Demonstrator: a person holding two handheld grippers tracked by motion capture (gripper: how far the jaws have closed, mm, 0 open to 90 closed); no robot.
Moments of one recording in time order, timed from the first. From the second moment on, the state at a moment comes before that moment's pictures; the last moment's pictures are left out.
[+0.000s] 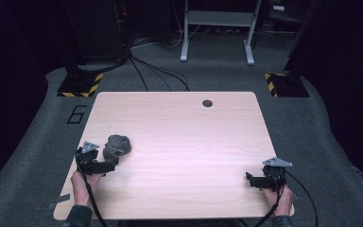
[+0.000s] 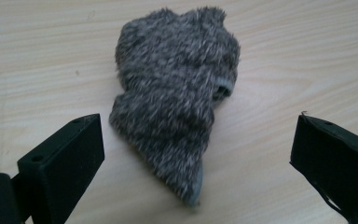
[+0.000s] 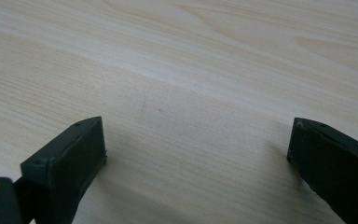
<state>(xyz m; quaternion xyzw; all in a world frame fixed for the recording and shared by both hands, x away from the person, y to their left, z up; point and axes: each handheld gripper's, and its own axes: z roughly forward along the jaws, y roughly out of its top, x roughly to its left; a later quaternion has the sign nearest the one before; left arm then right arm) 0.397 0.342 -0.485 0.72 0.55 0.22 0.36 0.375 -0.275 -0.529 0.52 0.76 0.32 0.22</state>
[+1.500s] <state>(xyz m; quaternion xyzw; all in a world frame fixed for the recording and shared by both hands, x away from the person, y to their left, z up) 0.433 0.278 -0.436 0.73 0.49 0.21 0.42 0.375 -0.275 -0.529 0.52 0.76 0.33 0.22</state>
